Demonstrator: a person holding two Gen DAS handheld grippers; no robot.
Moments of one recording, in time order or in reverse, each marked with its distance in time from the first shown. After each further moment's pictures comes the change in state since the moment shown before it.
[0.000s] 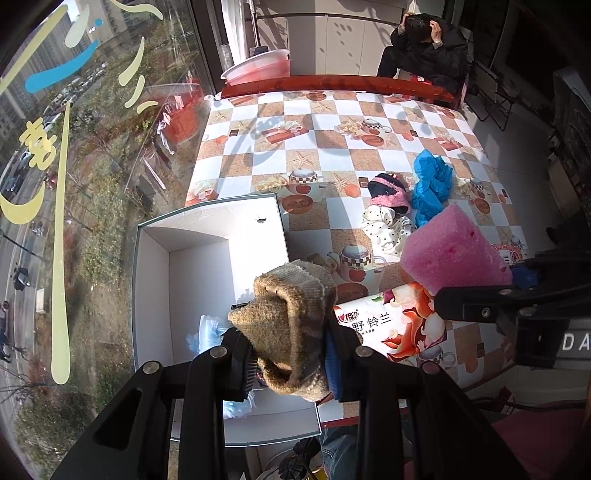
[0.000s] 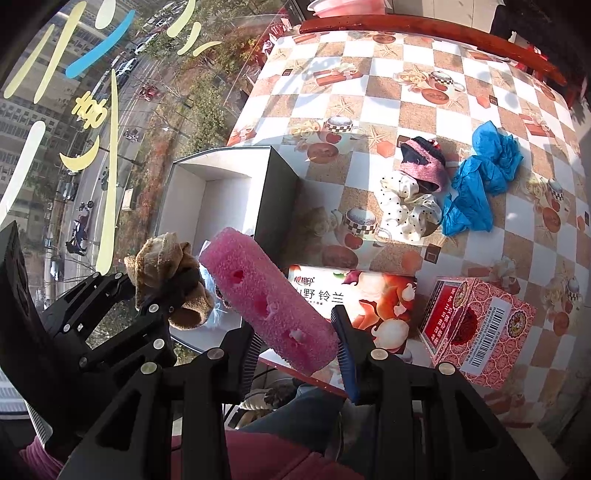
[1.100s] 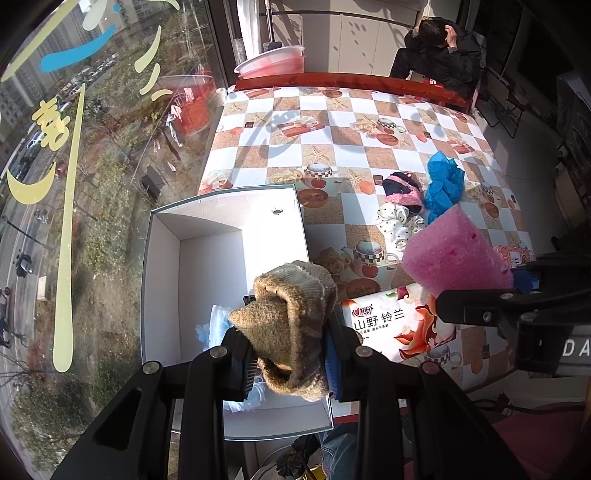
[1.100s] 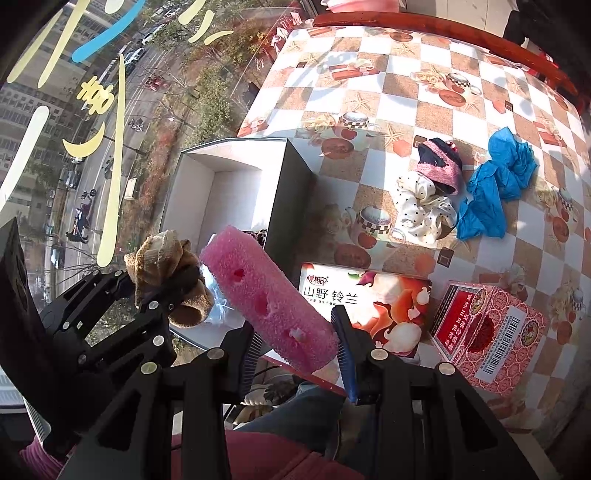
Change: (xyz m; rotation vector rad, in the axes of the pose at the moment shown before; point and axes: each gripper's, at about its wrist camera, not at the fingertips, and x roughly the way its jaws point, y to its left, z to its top) left arm 0.000 0.016 -0.008 -0.040 0.010 0.017; right arm 0.010 0.014 0.002 -0.041 0.022 0.004
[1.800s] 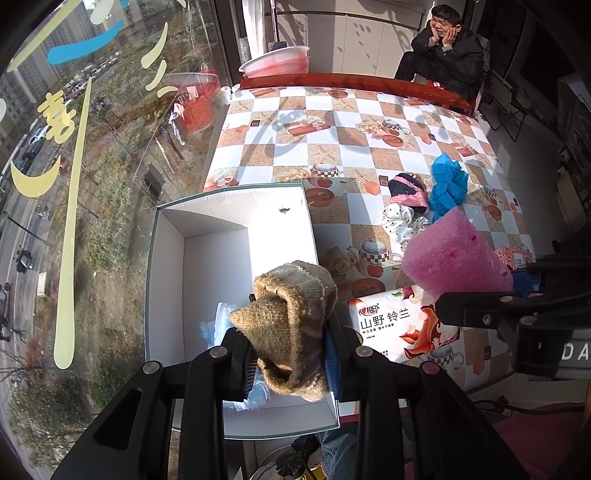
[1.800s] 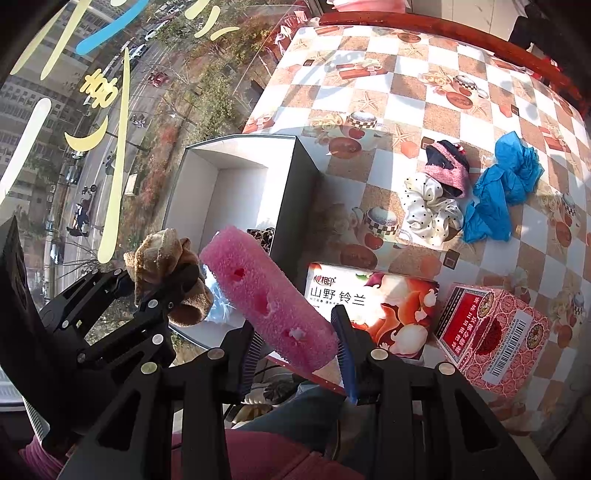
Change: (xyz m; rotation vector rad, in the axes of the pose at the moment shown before) left arm 0.001 0.006 -0.001 -0.012 0.000 0.000; right arm 0.005 0.008 0.002 -0.012 0.006 -0.004
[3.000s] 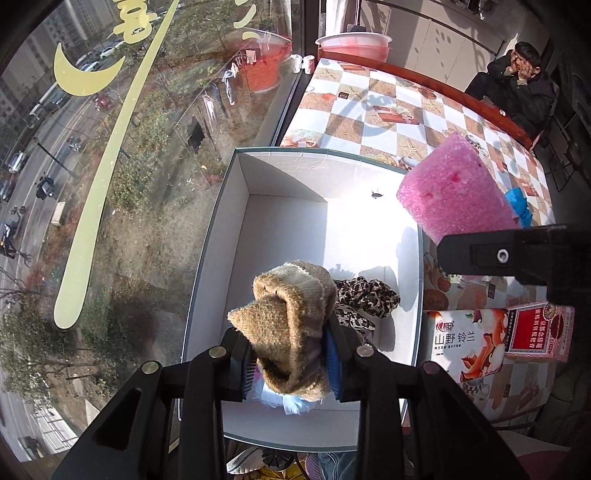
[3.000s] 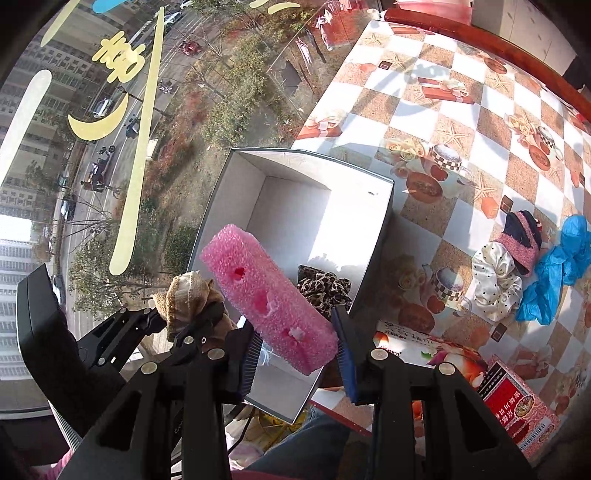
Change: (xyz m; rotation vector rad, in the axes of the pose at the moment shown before) left arm 0.040 0.082 -0.015 -0.260 0.088 0.073; right arm 0.053 0.077 0.075 -0.149 0.082 0.044
